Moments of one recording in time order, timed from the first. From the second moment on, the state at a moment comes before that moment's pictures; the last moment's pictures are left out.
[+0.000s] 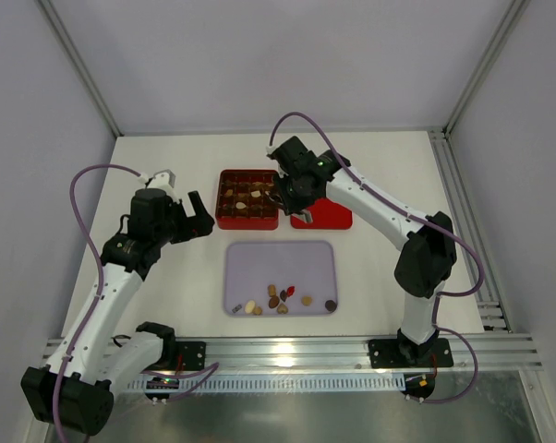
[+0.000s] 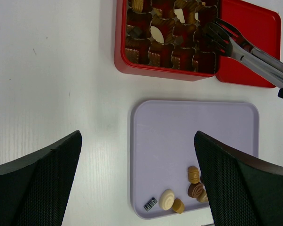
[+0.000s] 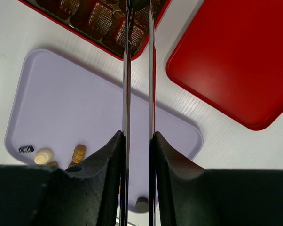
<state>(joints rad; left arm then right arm) -0.24 0.93 0.89 -0.60 0.02 -0.42 0.72 1.88 1.79 -0.95 0.07 0.23</state>
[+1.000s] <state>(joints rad) -0.24 0.93 0.89 -0.60 0.02 -0.42 0.72 1.88 1.77 -0.94 0.07 0.23</state>
